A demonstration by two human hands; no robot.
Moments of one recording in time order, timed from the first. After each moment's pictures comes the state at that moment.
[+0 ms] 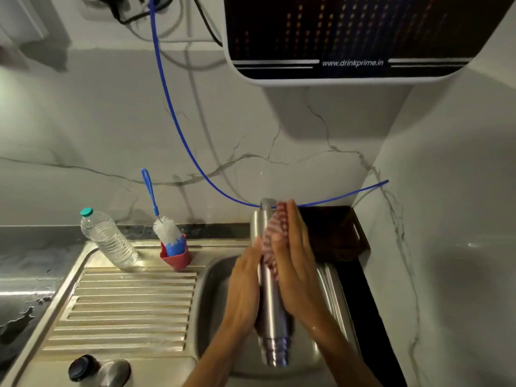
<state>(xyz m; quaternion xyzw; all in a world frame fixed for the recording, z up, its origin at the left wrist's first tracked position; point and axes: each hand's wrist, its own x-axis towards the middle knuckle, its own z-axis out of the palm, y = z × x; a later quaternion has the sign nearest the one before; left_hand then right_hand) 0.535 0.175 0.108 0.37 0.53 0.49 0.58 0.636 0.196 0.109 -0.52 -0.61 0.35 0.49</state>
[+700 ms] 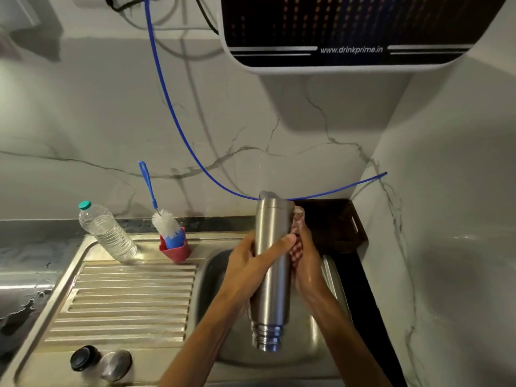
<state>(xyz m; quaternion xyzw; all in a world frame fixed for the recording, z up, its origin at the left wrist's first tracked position) 0.531 0.187 0.118 0.44 0.53 0.42 0.59 0.648 0.202 0.094 -0.48 -0.27 0.64 0.53</state>
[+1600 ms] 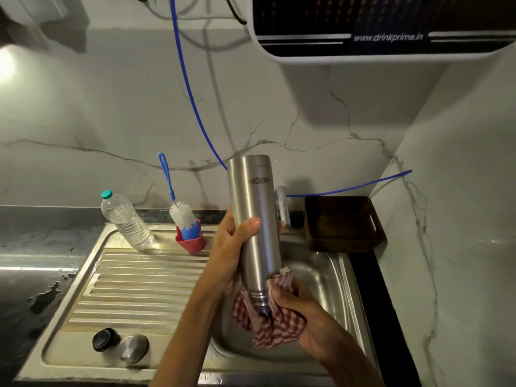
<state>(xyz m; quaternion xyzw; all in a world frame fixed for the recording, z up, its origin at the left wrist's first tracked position) 0.479 0.204 0.119 0.39 0.43 0.53 0.61 0.635 0.141 0.083 -0.32 -0.29 0.81 0.41</state>
